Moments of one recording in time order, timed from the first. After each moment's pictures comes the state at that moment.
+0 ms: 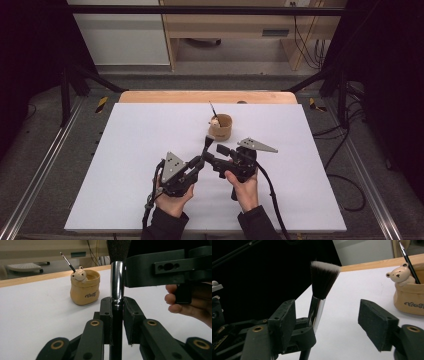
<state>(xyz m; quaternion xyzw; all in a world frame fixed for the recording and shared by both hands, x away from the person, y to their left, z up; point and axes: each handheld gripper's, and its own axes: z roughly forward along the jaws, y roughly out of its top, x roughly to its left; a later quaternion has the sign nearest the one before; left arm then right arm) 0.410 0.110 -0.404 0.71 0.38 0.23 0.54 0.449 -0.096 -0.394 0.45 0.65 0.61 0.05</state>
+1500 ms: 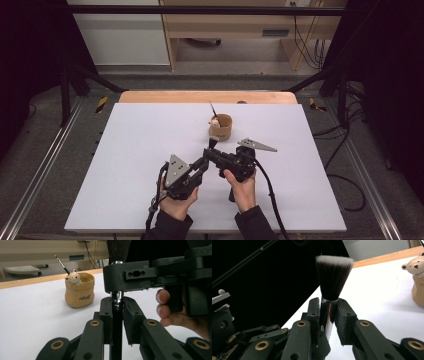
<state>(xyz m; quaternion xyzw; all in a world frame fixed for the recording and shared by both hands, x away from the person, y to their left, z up) 0.403 0.101 -0.403 0.71 0.38 0.23 0.55 0.451 -0.095 -0.396 0.45 0.64 0.63 0.00</state>
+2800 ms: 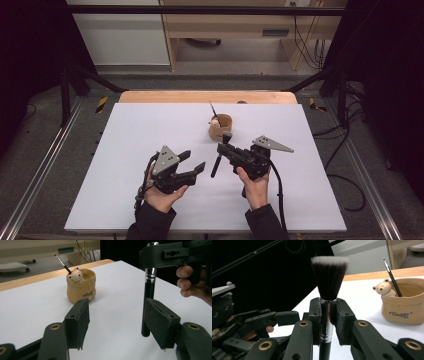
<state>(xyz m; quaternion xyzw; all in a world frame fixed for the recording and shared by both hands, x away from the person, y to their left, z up) 0.423 0.133 -0.388 0.75 0.34 0.19 0.53 0.446 -0.126 -0.382 0.43 0.64 0.63 0.07</state>
